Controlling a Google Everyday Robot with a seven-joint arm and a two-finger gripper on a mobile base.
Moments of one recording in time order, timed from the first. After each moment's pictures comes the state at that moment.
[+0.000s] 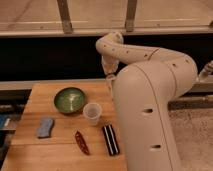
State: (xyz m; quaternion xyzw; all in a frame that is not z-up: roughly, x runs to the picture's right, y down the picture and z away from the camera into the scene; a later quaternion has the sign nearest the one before) arm 0.038 -0.108 0.880 -0.13 0.12 0.60 0.78
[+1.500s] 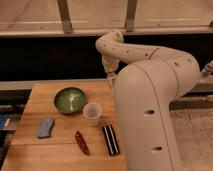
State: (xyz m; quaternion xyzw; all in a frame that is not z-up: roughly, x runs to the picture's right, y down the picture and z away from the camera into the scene) arm 0.040 -0.119 0.873 -0.11 0.12 0.60 0.79
